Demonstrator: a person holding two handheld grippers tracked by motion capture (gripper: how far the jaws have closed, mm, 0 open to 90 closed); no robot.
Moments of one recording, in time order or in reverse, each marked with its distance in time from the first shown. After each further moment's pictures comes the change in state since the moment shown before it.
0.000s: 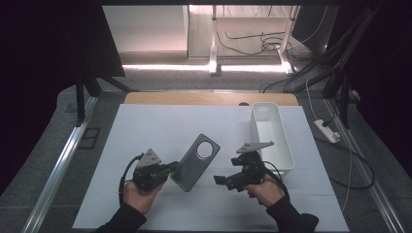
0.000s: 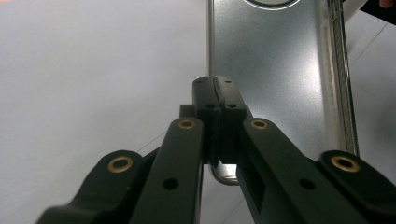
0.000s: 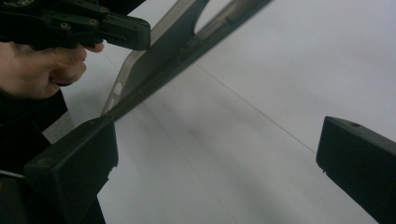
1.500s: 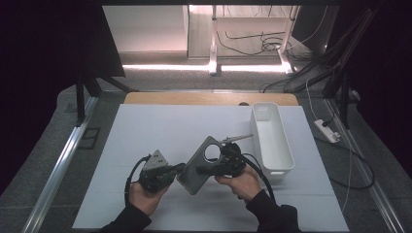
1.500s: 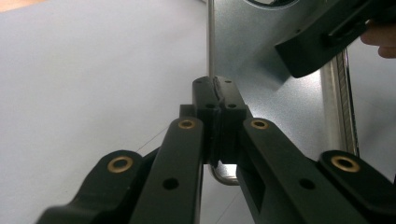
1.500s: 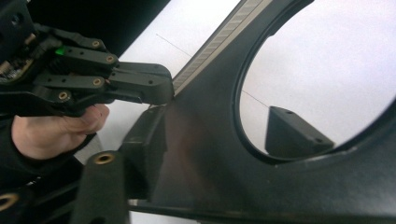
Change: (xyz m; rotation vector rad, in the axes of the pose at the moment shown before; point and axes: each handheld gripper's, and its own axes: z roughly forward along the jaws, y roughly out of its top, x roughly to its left) left arm -0.015 0.005 0.006 -0.012 -0.032 0.046; right arm 0.006 0.025 0.047 0.039 0.108 0.163
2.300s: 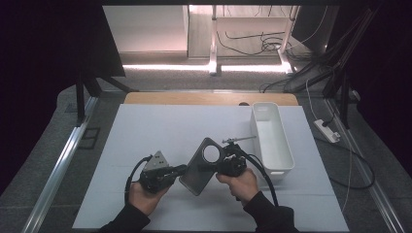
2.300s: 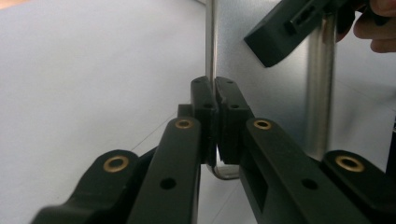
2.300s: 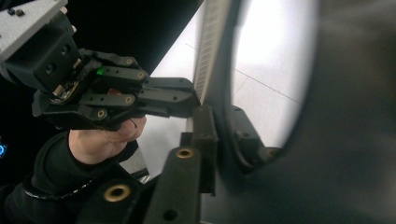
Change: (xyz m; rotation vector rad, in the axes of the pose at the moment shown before) left arm 0.002 -0.002 0.003 0.017 -0.046 0.036; right arm -0.011 -0.005 0.001 -0.034 0.161 0.132
